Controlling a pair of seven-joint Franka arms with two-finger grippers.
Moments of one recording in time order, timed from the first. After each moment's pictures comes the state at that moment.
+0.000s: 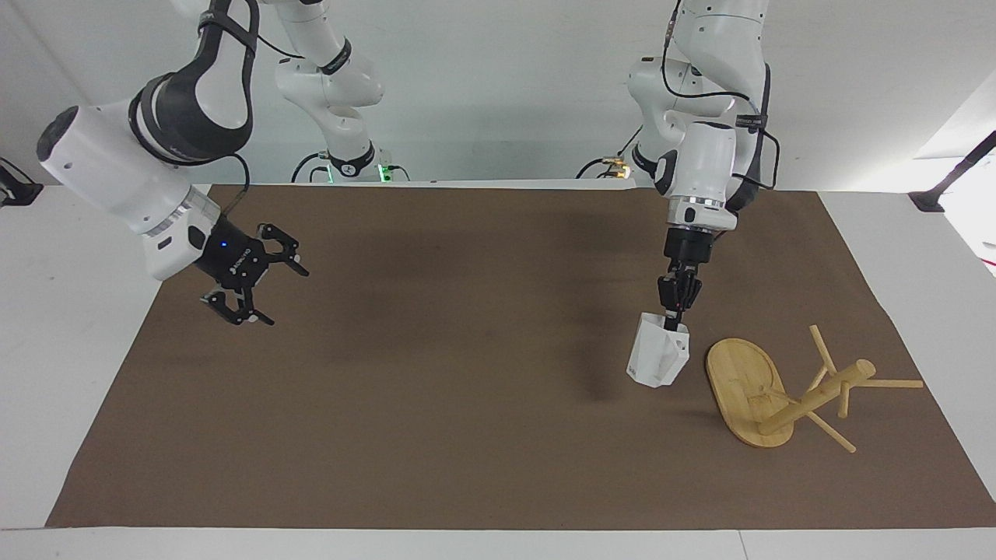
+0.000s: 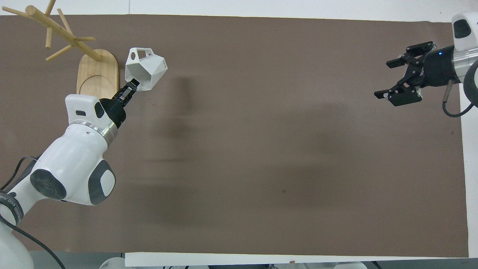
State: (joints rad) left arm -0.49 0.03 0.14 -2.47 -0.10 3.40 -0.87; right arm -0.08 0.12 -0.03 -1.72 0.41 1.86 -1.19
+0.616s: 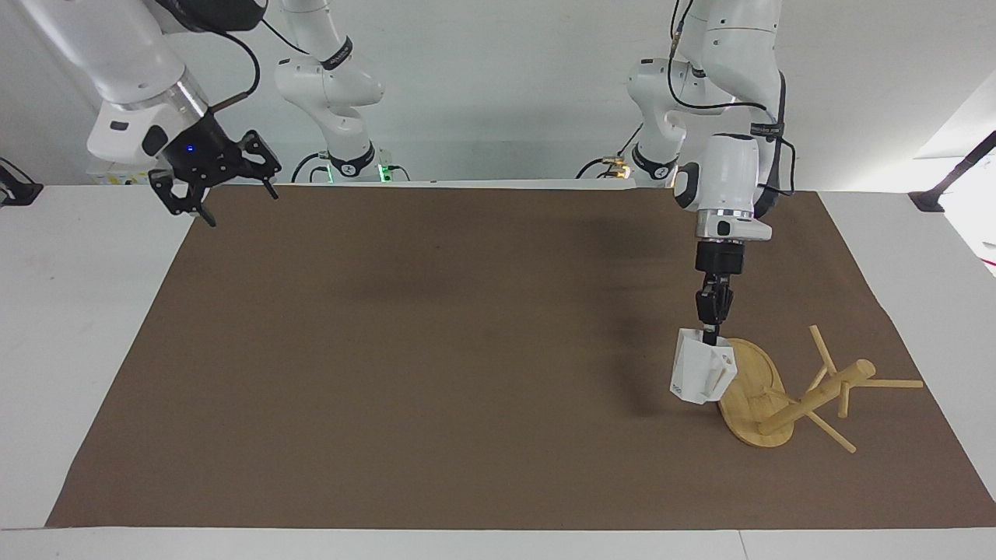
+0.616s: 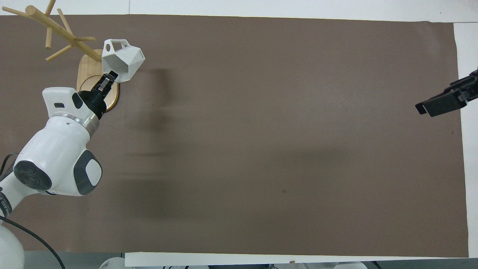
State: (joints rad) left arm -0.39 0.07 0.14 -2.44 -0.09 3.41 -0.87; right arm -0.04 0.03 0.01 -1.41 0.06 1.34 -0.43
